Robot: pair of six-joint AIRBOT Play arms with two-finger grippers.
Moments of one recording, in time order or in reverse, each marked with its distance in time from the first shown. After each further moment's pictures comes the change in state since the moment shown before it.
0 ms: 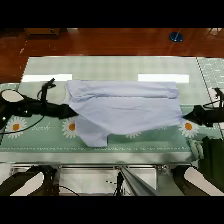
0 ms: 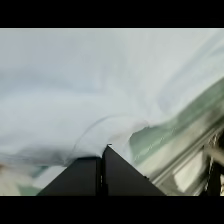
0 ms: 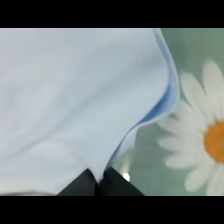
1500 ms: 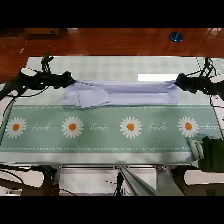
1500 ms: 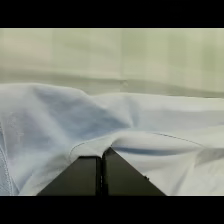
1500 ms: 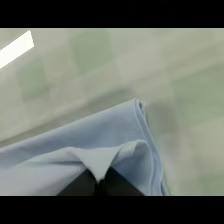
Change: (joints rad) left arm 0.011 -0.547 0.433 -0.086 0.416 0.019; right arm 0.323 -0.429 0.322 0.093 -0.663 0.087
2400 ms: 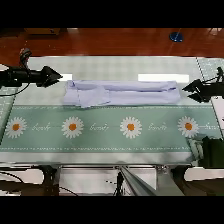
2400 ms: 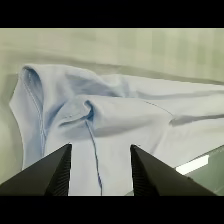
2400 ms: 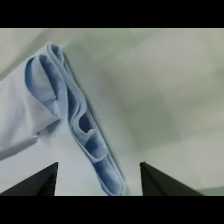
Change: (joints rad) left arm 0.202 0.061 0.081 0.002 -0.323 0.001; right arm -0.223 -0.063 0.103 -0.024 0.422 0.029
